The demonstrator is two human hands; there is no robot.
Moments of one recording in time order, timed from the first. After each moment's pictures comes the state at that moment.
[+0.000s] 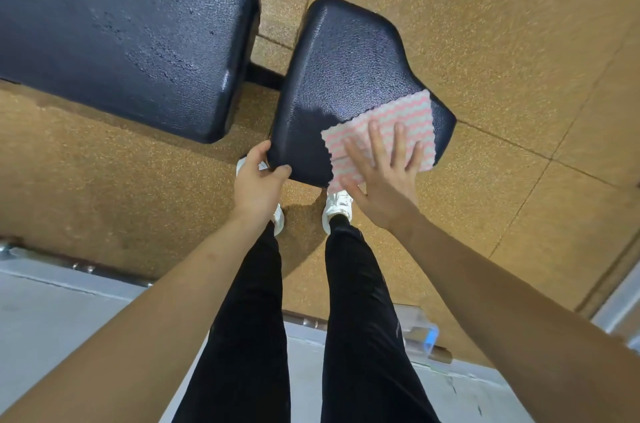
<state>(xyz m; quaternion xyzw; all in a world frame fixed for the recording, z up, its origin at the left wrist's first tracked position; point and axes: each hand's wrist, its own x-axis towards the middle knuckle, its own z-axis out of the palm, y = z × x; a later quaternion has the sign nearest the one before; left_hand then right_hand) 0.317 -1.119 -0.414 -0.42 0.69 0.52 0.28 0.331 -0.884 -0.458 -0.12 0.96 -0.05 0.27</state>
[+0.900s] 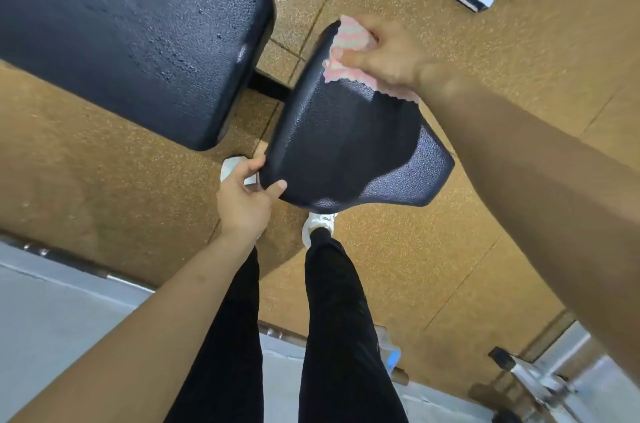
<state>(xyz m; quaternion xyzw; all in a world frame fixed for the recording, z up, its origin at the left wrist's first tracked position) 0.318 -1.117 -0.431 -0.48 0.68 0.51 0.22 0.065 -0.925 -0.463 -0.02 0.84 -0.33 0.43</state>
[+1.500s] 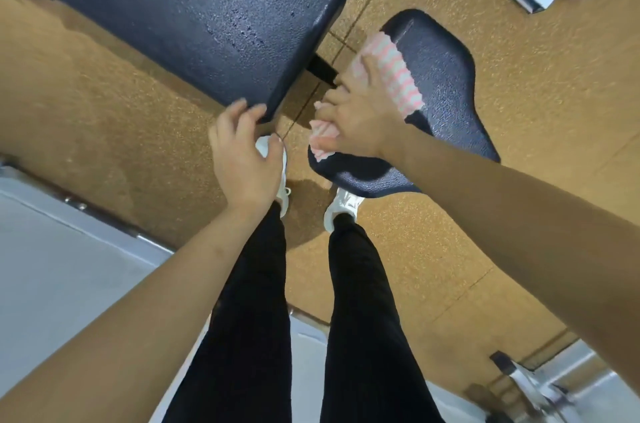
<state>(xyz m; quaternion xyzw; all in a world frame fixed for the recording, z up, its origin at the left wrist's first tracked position) 0.317 -1.180 -0.408 -0.32 0.89 0.30 0.08 0.177 -1.014 -0.451 -0.49 0.80 0.05 0.35</state>
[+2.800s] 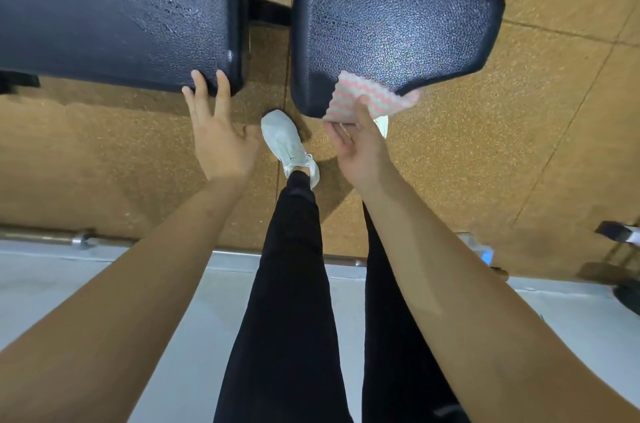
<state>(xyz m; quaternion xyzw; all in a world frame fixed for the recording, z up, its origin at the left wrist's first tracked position) 0.331 -1.221 -0.429 -0.14 0.94 0.21 0.24 0.351 -1.025 -0.440 -0.65 -0.20 0.73 -0.10</state>
